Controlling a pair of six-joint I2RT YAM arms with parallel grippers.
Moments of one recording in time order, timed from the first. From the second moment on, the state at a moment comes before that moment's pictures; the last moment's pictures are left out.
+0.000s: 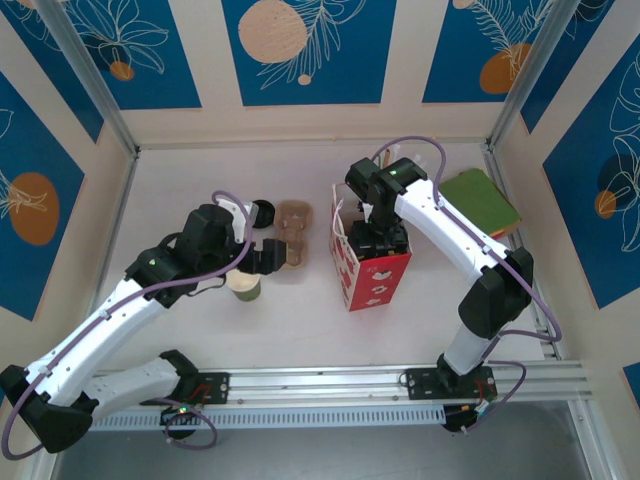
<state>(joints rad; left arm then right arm) -0.68 0.99 1.07 -0.76 0.03 -0.44 0.59 1.68 1.67 -1.54 -0.07 0.47</state>
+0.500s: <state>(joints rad) -0.68 0.99 1.07 -0.76 0.03 -0.44 0.59 1.68 1.65 -1.53 -0.07 0.47</state>
